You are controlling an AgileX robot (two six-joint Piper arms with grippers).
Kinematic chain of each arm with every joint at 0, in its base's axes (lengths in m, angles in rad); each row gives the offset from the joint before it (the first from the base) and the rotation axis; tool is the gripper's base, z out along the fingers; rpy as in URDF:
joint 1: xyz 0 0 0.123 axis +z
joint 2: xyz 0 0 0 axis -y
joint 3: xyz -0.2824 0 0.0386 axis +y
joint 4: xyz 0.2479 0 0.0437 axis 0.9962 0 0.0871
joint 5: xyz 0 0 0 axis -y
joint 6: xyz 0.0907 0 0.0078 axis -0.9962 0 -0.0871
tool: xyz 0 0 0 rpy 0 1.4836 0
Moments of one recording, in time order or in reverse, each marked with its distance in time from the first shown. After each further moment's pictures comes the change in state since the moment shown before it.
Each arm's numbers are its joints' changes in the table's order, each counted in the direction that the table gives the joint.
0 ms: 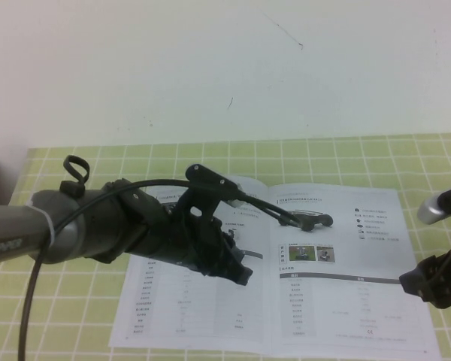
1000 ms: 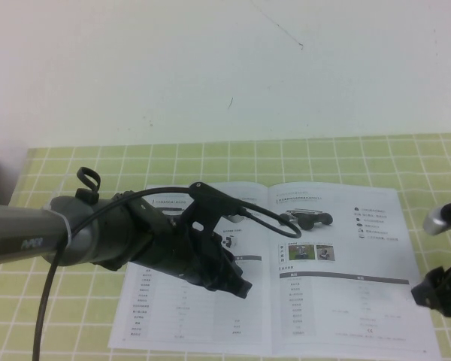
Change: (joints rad) right arm -0.054 -0.090 0.000 -0.042 0.025 -0.002; left arm 0.000 -0.074 0.000 0.000 -0.015 0.012
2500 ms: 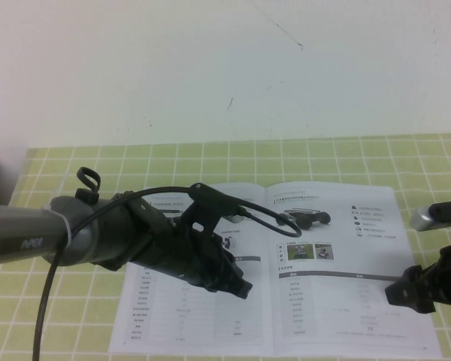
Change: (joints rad) right arm -0.004 -0.141 -0.017 0.405 -0.060 0.272; left arm 0.000 -0.001 0.000 0.000 -0.010 0.014
